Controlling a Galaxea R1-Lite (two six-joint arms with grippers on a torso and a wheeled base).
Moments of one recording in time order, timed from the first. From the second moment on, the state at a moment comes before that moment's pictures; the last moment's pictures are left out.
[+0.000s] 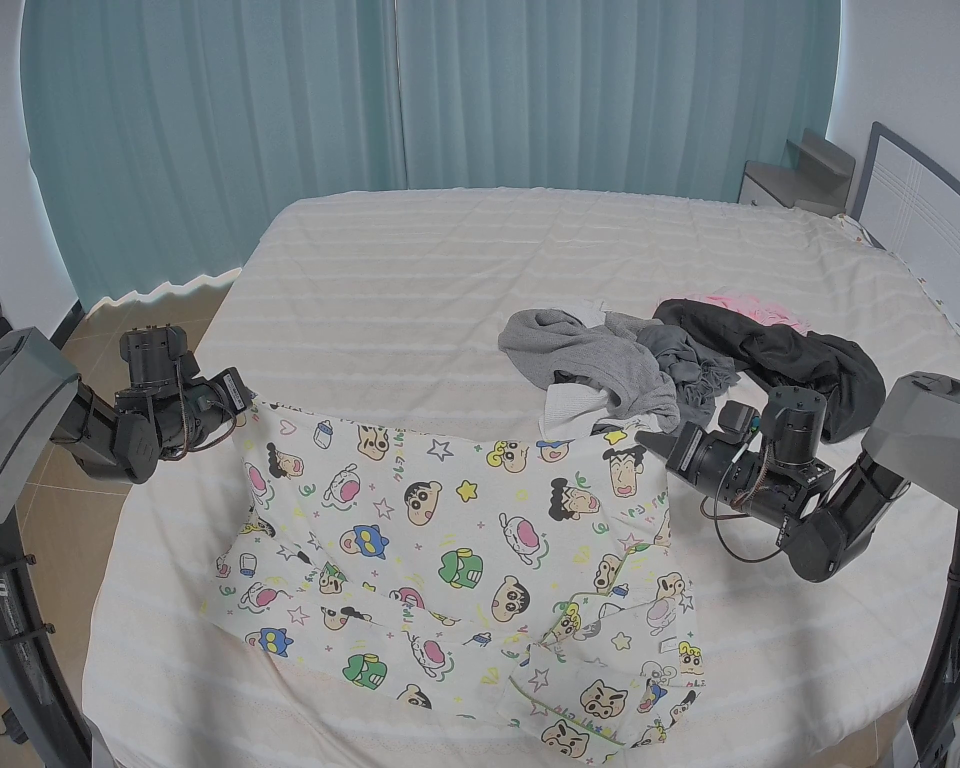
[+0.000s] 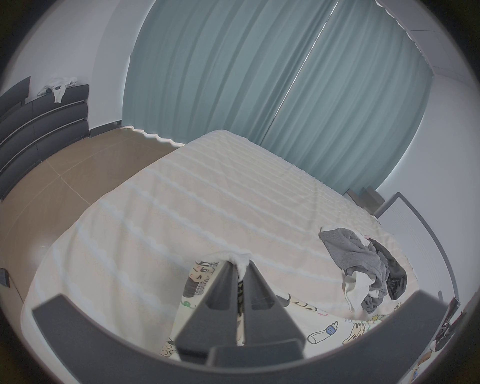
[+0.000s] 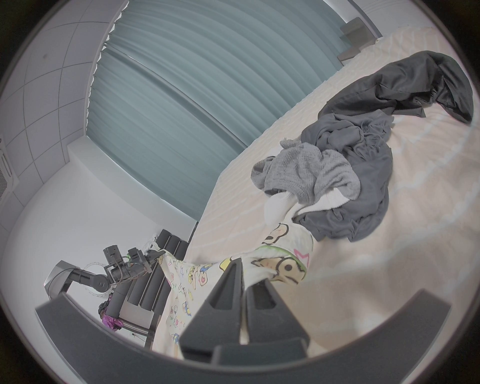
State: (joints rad) left arm 0.06 2.12 -1.14 -0.63 -0.14 -0.43; right arm 0.28 2.16 -0.76 -1.23 0.32 0.67
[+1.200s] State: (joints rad) left arm 0.10 2.00 -0.84 -0.63 -0.19 -0.30; right arm 0.32 2.05 -0.32 -1.35 0.42 0.58
